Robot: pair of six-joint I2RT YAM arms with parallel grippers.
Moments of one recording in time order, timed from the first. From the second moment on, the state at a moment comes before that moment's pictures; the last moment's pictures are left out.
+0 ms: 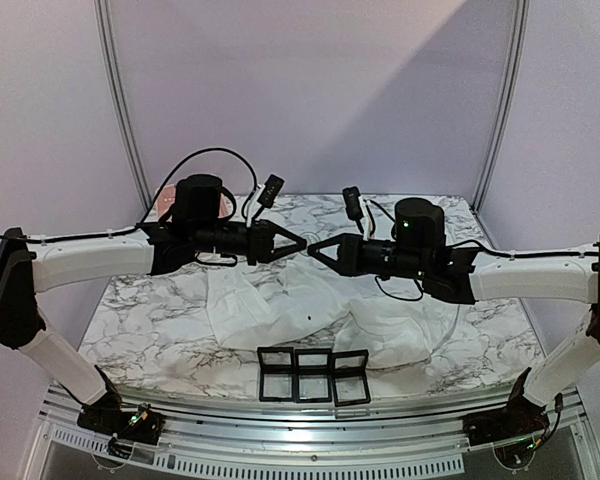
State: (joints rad) left arm -0.71 1.53 1.05 0.20 0.69 -0.32; right arm 0.87 1.51 0.95 0.37 -0.28 0.69
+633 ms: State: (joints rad) left arm -0.71 1.55 1.06 0.17 0.67 -0.33; right arm 0.87 1.51 0.93 0.39 -0.26 0.69
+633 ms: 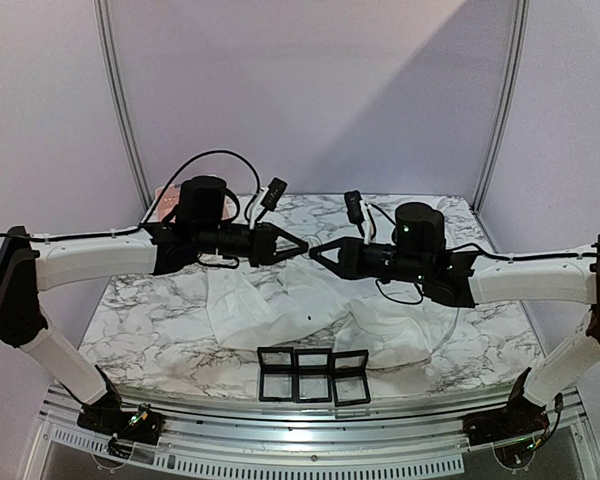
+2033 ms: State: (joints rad) left arm -1.43 1.02 0.78 -0.48 -0.34 -0.30; right arm 0.54 1.09 0.69 0.19 -0.01 0.49
